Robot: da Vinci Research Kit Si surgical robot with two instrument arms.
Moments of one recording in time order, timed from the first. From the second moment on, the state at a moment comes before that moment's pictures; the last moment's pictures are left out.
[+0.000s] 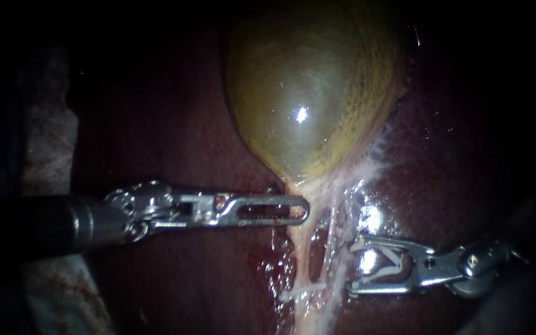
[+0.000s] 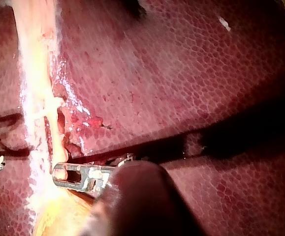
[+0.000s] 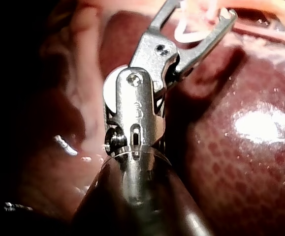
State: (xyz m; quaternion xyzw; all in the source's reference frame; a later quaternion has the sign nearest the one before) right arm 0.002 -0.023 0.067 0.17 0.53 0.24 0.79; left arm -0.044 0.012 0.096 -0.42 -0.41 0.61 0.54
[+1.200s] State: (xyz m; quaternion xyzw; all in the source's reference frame) right arm 0.006 -0.024 0.066 0.24 0.50 0.36 0.75; left arm -0.041 0.012 0.094 -0.41 -0.42 0.61 0.53
